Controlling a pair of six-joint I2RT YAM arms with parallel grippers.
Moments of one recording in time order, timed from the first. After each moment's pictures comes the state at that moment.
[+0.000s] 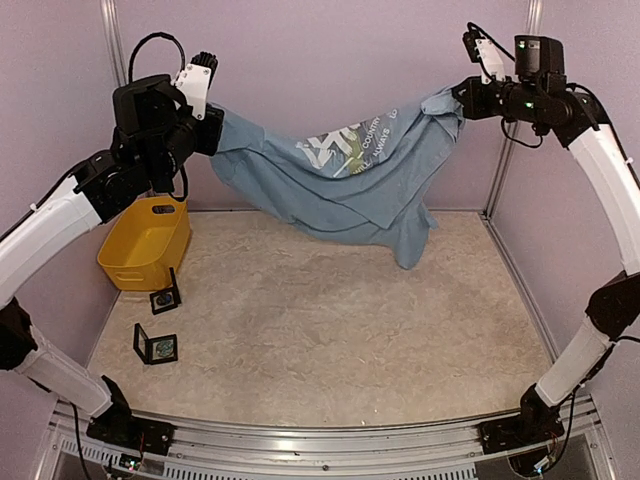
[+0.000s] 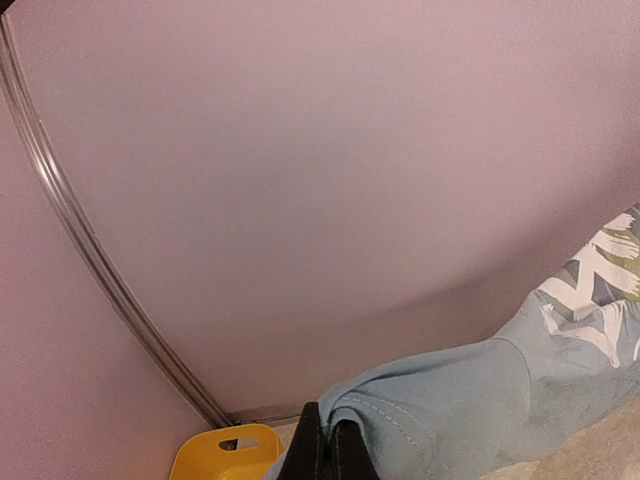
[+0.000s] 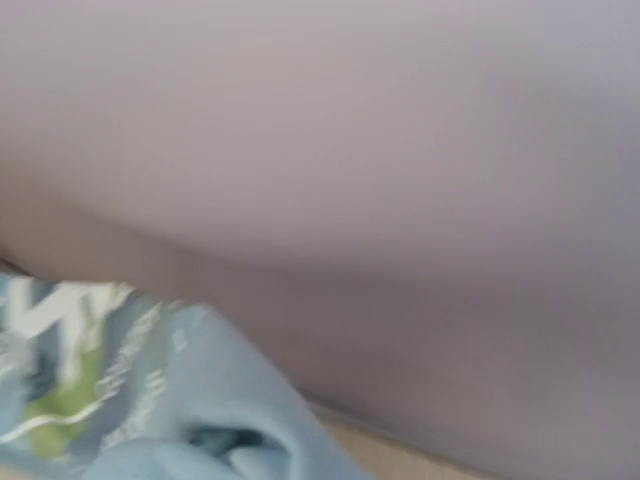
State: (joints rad) left arm -0.77 1.39 1.59 -0.18 -0.77 0.35; right arm 0.38 1.61 2.16 -0.76 0.01 -0.10
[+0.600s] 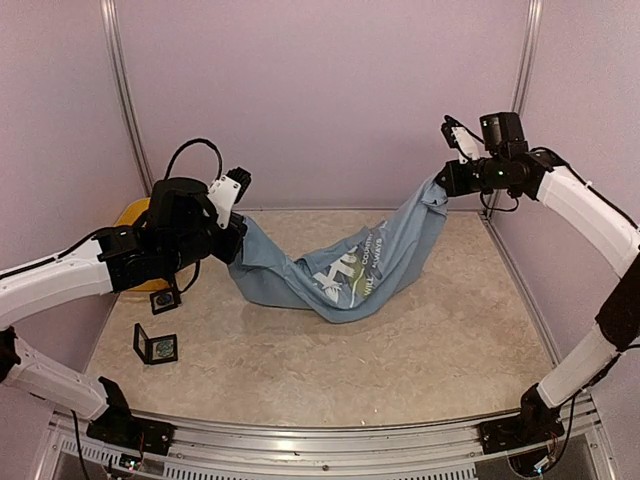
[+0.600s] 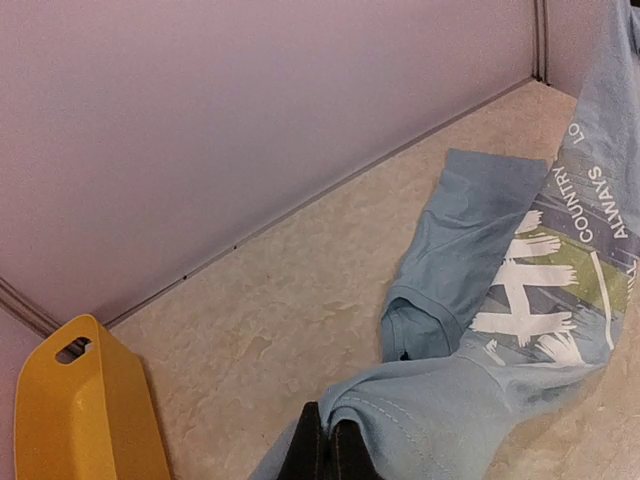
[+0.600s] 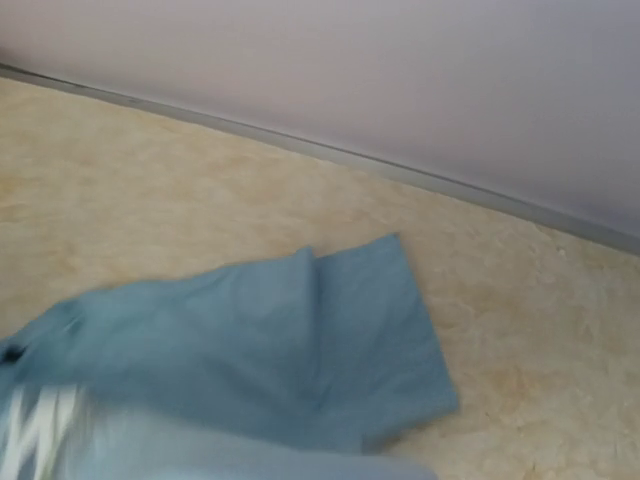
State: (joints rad) left arm -0.83 1.24 1.07 -0.20 -0.47 0.14; right arm 0.32 1.49 1.57 -0.59 -0.13 0.00
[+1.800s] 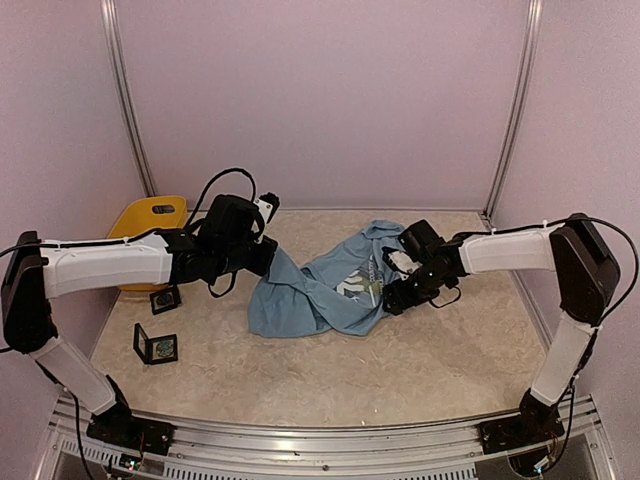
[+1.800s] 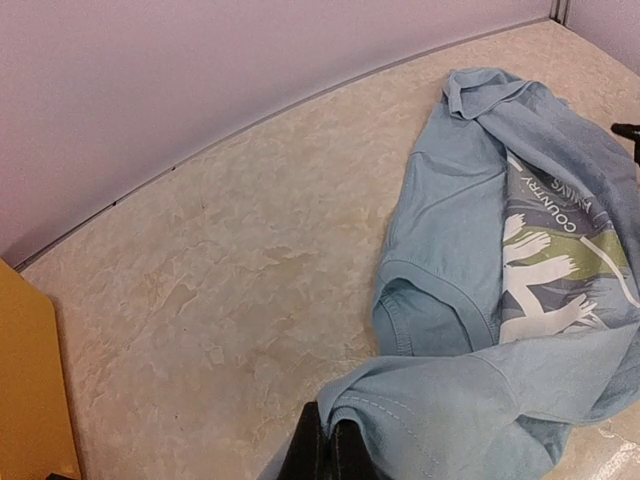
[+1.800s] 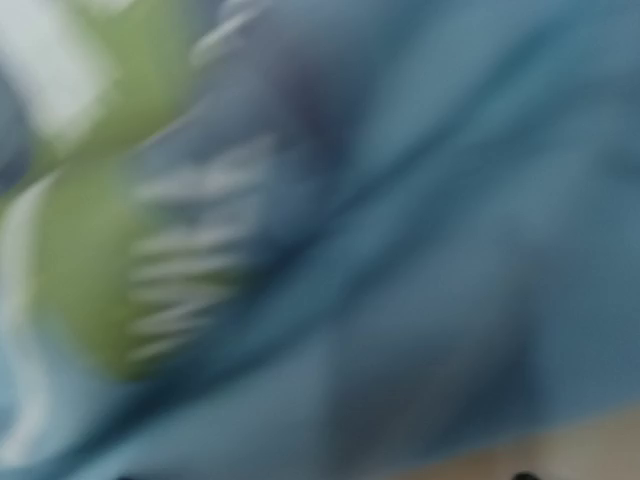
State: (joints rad) left arm -0.79 1.56 1.11 -0.13 -0.40 -0.04; right arm 0.57 1.77 1.12 -0.43 -0.01 0.12
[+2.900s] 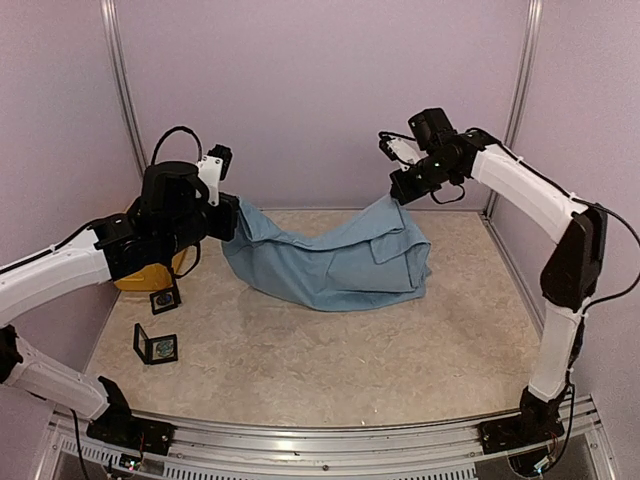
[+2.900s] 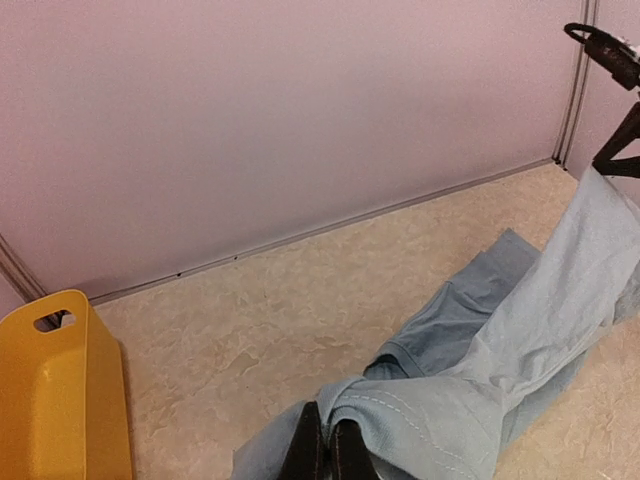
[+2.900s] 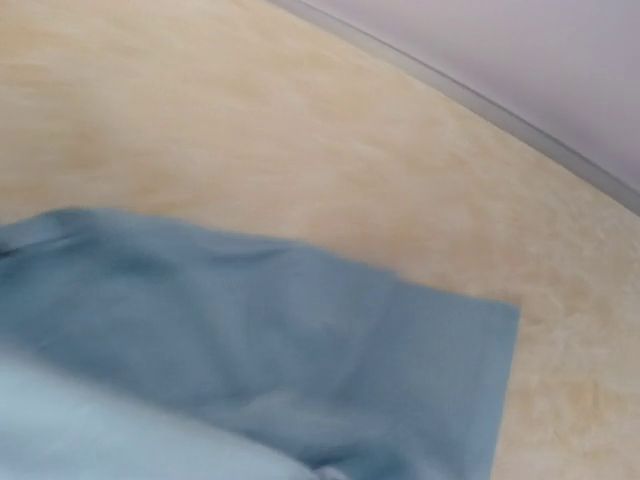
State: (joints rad) left arm -0.77 1.25 1.12 -0.17 -0.46 -0.05; right arm 0.50 1.86 1.96 -0.85 -0.02 -0.09
